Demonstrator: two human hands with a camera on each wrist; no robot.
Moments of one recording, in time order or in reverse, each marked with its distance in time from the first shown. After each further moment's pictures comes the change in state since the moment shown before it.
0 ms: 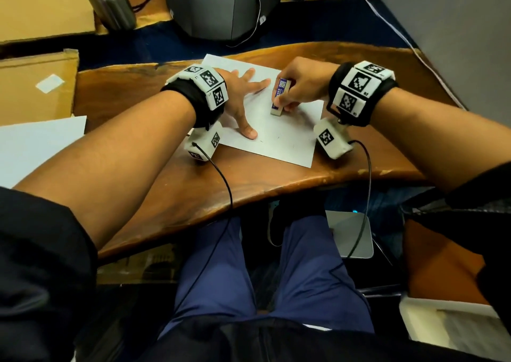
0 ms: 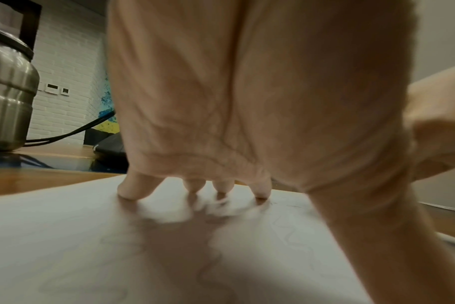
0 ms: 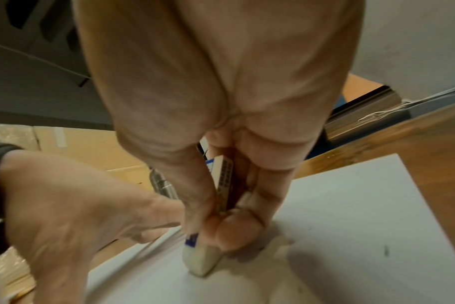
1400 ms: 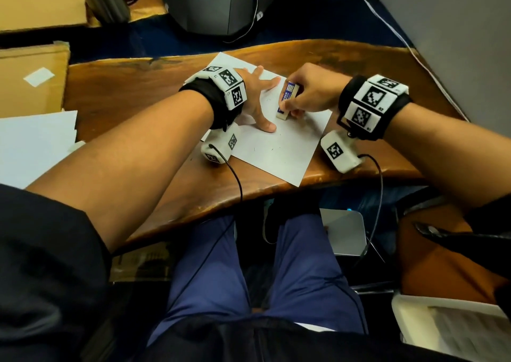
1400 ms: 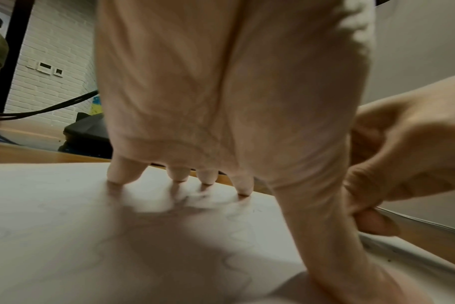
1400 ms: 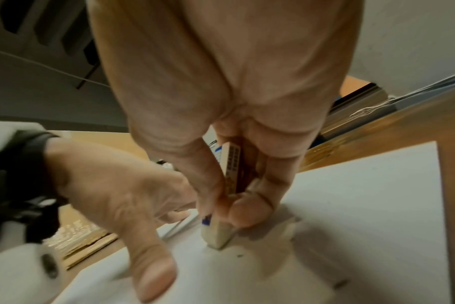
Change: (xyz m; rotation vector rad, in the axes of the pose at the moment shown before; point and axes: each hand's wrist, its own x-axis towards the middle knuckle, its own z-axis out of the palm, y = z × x) left_hand 0.018 0.026 0.000 -0.035 0.038 -0.035; right_hand -0.018 0.016 0.005 0.040 0.034 0.058
